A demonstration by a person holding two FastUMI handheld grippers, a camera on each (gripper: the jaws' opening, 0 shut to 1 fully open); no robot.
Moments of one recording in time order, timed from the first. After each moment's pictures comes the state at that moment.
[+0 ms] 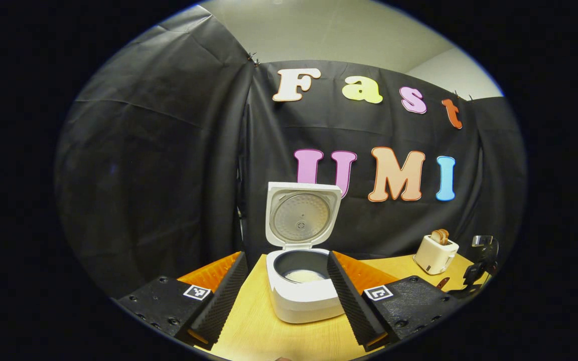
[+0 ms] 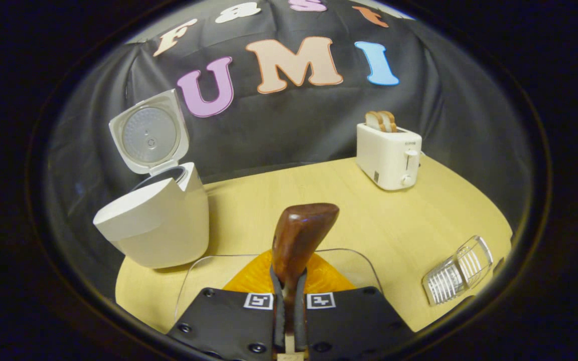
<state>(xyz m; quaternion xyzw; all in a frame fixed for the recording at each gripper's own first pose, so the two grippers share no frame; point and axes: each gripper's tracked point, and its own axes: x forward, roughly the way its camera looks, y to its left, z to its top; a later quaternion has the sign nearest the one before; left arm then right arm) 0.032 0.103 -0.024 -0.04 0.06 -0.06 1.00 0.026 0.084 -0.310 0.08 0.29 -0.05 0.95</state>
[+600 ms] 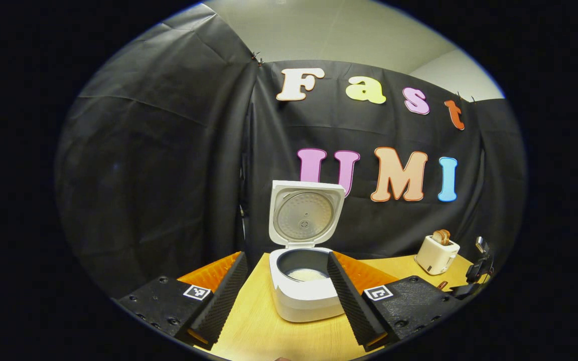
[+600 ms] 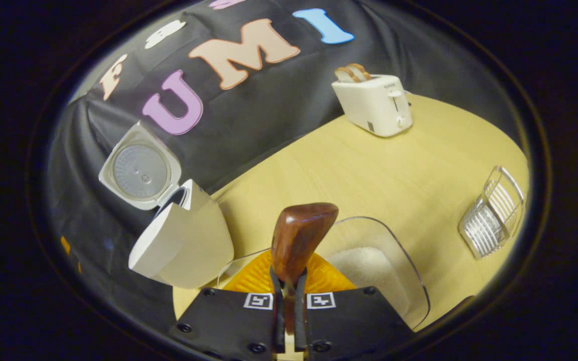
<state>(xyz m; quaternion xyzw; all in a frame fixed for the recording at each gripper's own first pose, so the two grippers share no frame) 0.032 0.111 -0.027 -0.04 0.06 -0.05 1.00 0.017 0.091 -0.327 0.28 0.36 -0.08 0.88</state>
